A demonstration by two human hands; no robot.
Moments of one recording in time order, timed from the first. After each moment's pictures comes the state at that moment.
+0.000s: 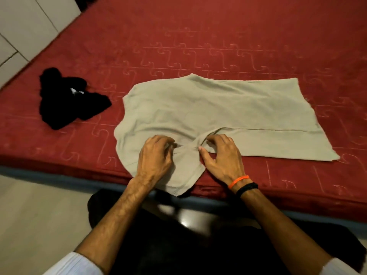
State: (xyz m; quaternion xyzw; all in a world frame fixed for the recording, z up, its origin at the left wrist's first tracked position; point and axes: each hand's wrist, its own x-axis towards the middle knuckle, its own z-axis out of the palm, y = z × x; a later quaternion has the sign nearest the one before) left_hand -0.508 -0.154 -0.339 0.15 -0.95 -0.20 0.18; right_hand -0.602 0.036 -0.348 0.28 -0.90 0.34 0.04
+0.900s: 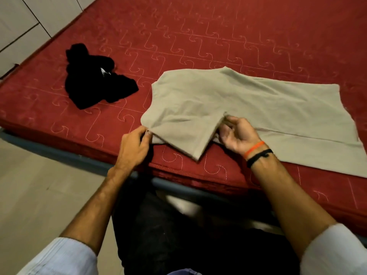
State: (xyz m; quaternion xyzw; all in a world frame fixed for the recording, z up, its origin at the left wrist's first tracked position) left_hand -0.450 -0.268 -0.348 0.29 -0.89 -0.31 0.15; right_hand -0.647 -0.048 -0.317 -0.18 -0.40 0.76 -0.48
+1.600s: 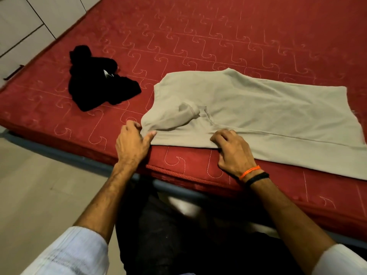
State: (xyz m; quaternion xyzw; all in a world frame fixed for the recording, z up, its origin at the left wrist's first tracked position) left_hand -0.465 -0.283 -0.357 0.41 -0.87 -0.20 0.16; right_hand -0.619 -0.026 -0.365 0.48 -0.86 0.19 0.05
